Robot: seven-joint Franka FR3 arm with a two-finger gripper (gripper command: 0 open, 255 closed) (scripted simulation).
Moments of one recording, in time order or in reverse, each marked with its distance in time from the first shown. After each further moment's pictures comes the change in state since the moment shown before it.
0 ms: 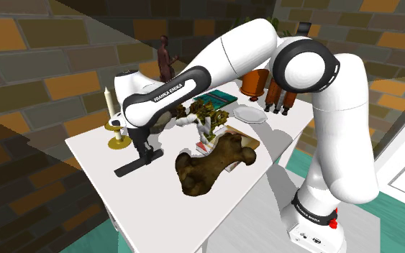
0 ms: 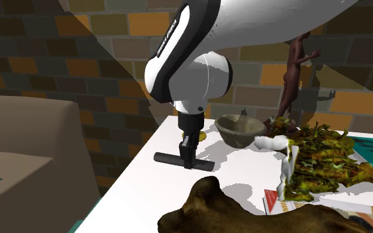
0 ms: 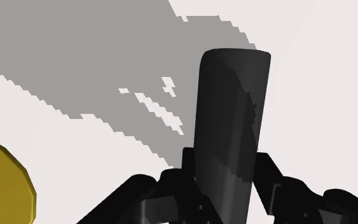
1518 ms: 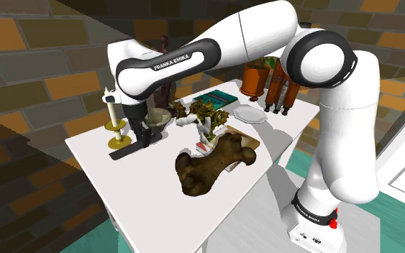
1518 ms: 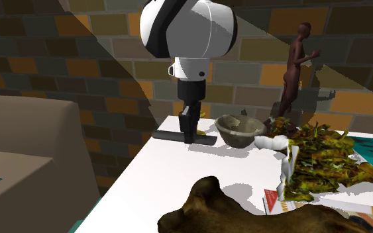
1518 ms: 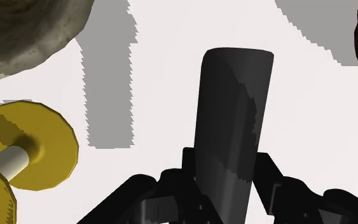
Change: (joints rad) arm -0.004 -0.088 0.006 0.104 0.013 -0.196 -0.004
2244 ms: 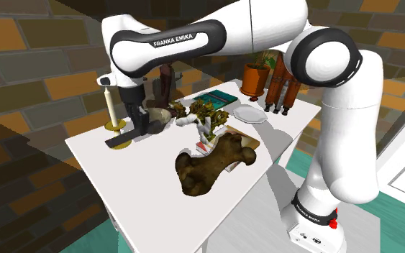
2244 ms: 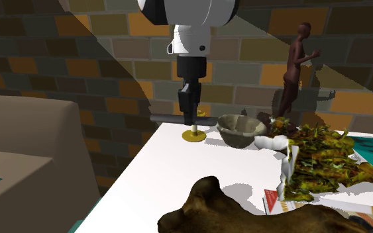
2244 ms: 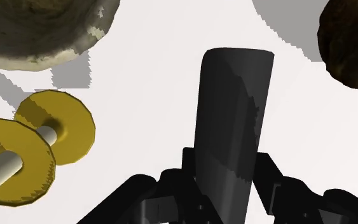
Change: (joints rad) arm 0.001 -0.023 0.002 0.113 0.003 -0.136 0.001
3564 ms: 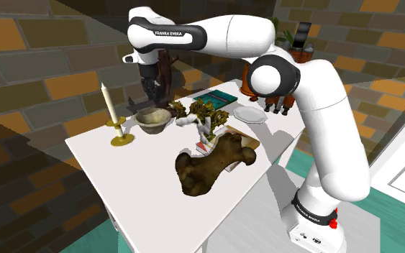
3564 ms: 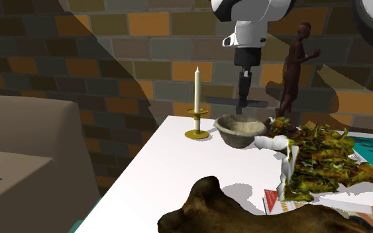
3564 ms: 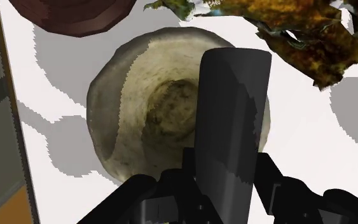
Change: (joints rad) arm -0.179 0.294 -0.085 0.506 -0.007 -0.217 -0.270
